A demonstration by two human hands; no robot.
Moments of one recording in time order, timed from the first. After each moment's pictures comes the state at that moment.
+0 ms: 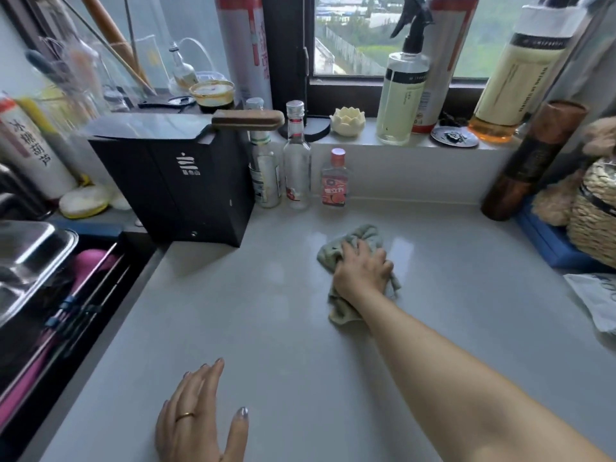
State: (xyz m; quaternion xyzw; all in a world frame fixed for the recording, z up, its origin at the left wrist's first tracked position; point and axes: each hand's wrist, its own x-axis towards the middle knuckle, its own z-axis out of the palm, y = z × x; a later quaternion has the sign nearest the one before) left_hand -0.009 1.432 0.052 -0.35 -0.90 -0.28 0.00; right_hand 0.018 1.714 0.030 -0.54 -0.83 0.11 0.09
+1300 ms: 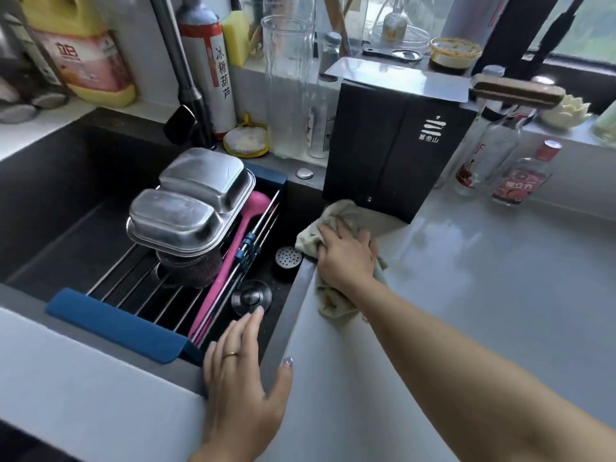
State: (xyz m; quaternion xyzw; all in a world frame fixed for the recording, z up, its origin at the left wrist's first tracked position) left_hand -0.165 1.288 0.037 -0.28 -0.88 -0.39 -0.09; right_hand -0.202 1.504 0.034 -0.34 -0.92 0.17 0.05
